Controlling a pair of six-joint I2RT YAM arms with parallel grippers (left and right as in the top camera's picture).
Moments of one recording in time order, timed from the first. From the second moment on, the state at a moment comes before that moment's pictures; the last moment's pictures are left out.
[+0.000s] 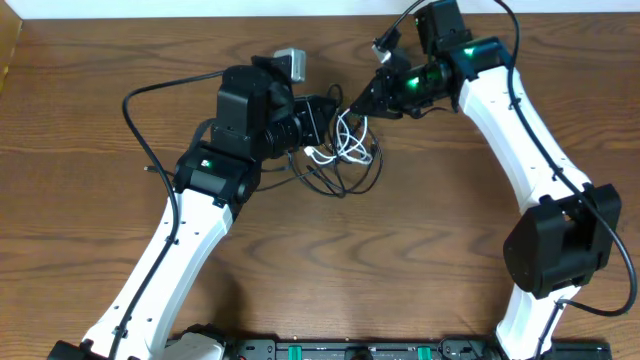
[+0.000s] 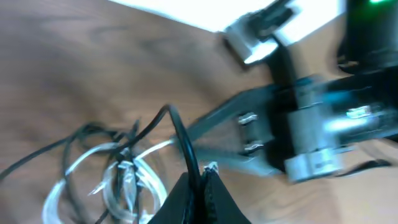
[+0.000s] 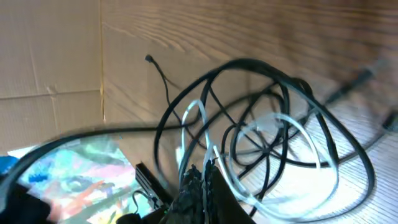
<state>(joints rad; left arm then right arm) -0.35 1.37 1.17 -0.35 0.39 -0.55 0.29 1.99 1.84 -0.98 -0.80 0.33</state>
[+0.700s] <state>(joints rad) -0.15 1.38 1.17 -0.64 0.07 -0.40 -0.04 1.59 1.84 -0.98 -0.69 0.30</state>
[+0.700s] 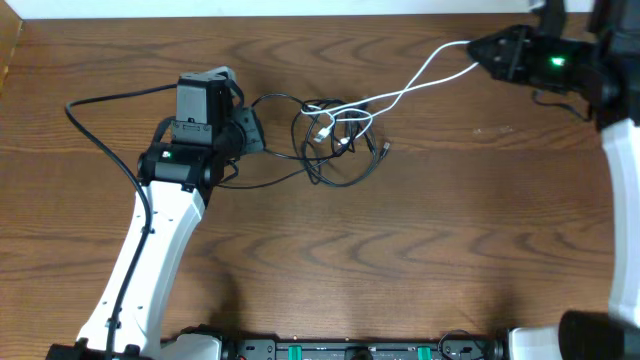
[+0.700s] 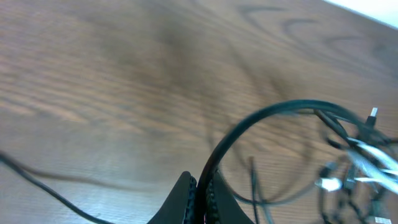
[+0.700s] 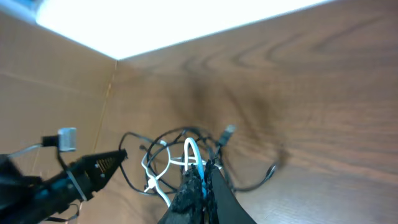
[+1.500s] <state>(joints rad) -0.08 1.51 1.17 -0.65 0.02 -0.38 -0.32 1.39 1.84 -1.02 -0.70 0.30</state>
